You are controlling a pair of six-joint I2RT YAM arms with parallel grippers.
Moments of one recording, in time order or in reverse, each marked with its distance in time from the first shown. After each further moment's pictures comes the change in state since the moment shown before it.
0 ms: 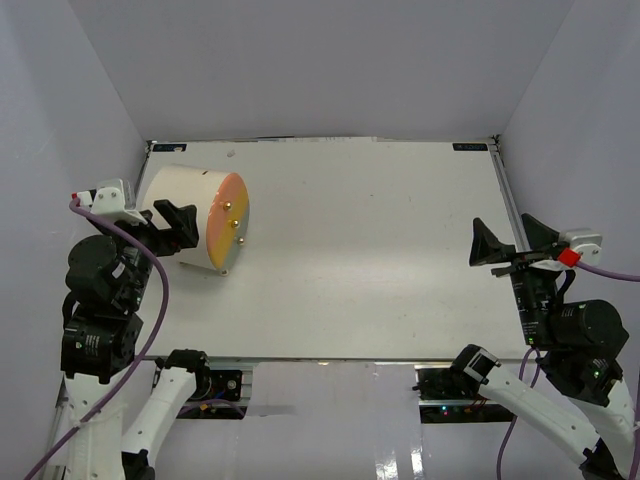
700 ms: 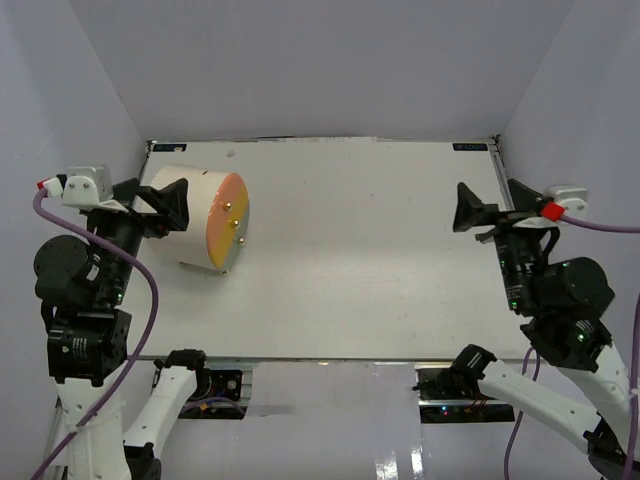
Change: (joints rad) left arm 0.074 0.077 0.149 0.154 0.156 0.040; right arm 0.001 0.340 0.179 0.129 -0.035 0.006
